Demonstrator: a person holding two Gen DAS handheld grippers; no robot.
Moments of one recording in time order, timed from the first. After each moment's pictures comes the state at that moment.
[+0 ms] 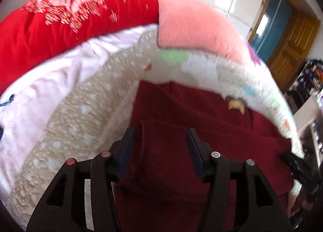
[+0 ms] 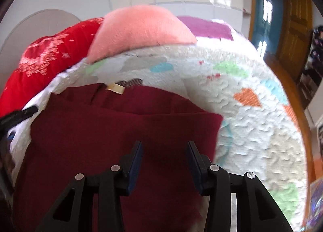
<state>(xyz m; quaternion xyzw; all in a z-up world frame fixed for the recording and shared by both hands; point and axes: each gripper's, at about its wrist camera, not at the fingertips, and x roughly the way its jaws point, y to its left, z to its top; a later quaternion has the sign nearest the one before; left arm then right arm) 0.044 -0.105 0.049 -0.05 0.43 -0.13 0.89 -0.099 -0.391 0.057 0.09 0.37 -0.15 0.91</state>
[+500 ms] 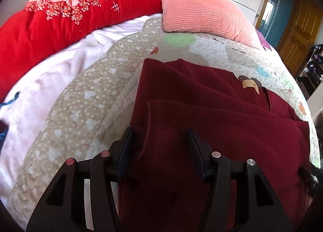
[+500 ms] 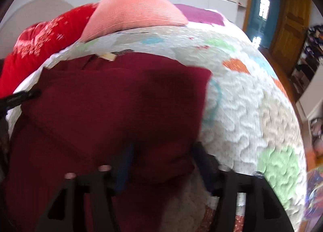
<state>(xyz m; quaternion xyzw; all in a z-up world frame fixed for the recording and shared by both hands) 0.027 -0.106 0.040 -0.01 0.44 -0.11 0.89 -0.150 -0.380 0.028 0.09 0.40 -0.17 0.90</state>
